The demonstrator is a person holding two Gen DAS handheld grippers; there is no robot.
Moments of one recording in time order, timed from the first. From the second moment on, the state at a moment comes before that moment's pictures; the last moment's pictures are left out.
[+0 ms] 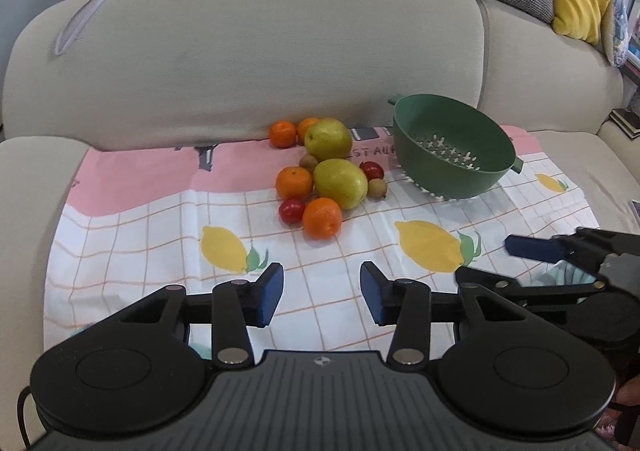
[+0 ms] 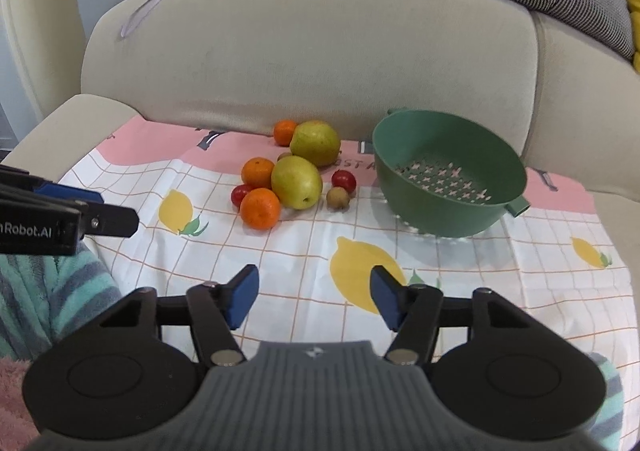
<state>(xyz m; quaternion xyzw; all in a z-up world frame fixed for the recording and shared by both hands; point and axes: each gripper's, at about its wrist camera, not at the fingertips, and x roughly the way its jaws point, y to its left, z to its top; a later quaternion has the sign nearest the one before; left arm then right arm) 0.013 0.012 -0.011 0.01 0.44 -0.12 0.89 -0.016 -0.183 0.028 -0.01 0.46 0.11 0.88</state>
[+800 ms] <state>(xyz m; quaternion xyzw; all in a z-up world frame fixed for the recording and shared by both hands) 0.093 0.007 -0.034 0.02 0.46 -0.13 0.88 0.070 -0.167 -0.008 -0.05 0.45 0.21 0.87</state>
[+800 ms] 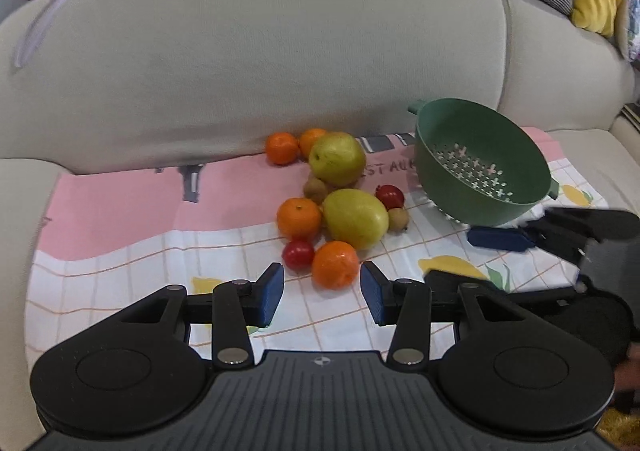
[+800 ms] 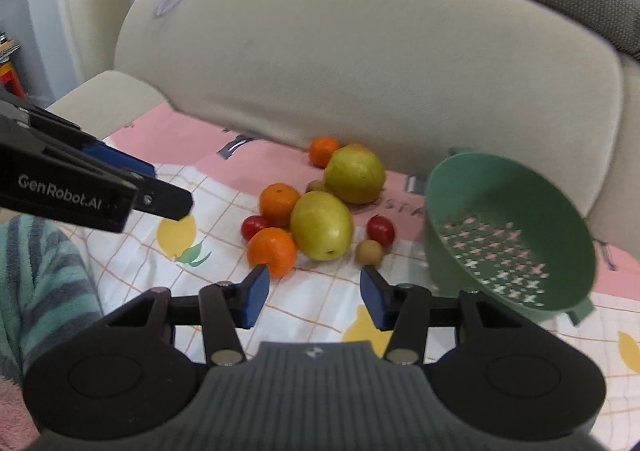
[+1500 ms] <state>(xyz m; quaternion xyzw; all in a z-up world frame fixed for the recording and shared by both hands) 0.137 -0.010 -0.096 0.06 0.50 -0.17 0.85 0.134 -0.166 -0.048 -0.11 0.46 0.23 0.85</state>
